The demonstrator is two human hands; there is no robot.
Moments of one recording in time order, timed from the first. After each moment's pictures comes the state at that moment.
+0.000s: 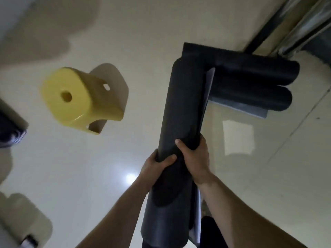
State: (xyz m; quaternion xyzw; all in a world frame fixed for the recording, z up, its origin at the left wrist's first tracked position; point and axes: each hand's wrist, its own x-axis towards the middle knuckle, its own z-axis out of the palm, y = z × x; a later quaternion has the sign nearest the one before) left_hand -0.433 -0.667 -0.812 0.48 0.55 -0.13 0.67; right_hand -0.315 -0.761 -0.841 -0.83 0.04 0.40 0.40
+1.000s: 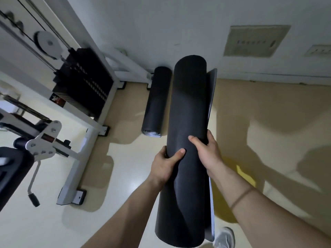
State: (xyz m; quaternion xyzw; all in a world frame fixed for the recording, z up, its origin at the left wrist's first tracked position) left_hand -0.777 -0.164 -0.680 0.24 0.68 0.38 0.58; right_hand -0.631 -0.096 -0.717 -0.63 -0.36 0.62 0.30
